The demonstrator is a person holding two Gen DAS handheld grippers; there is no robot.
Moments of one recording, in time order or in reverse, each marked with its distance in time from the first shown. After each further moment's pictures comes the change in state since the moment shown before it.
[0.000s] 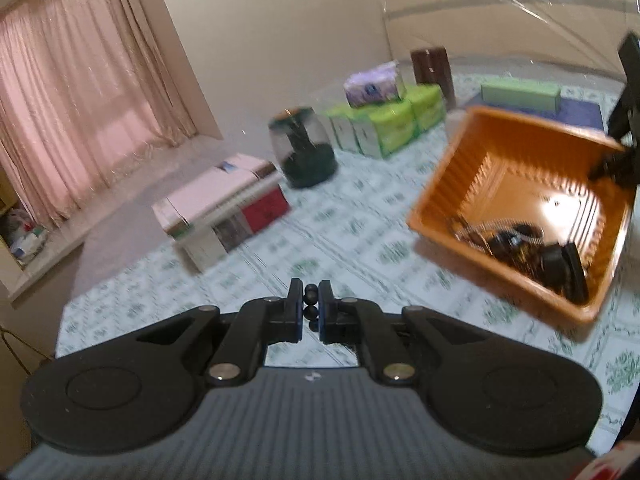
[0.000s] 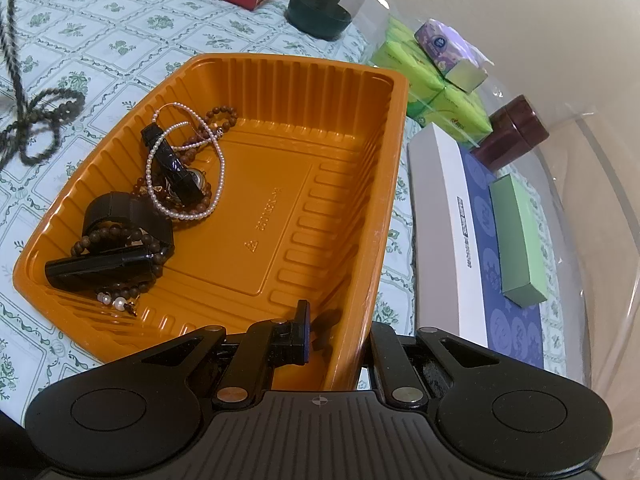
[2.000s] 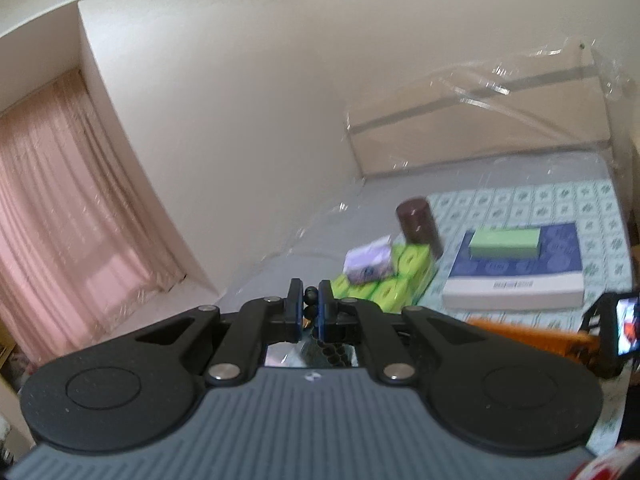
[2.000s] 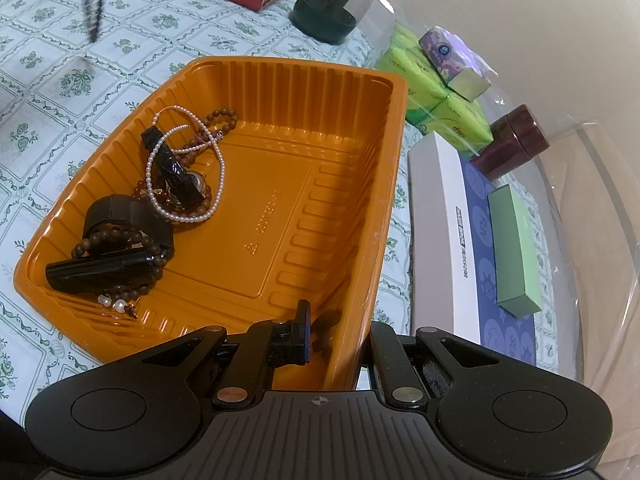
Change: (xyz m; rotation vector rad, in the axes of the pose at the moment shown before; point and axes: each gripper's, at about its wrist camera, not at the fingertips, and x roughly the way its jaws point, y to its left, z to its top) left arm -0.087 0.051 0.250 0.169 -0.303 -0.095; right arm -0.001 0.002 0.006 -0.035 -0.001 -0.014
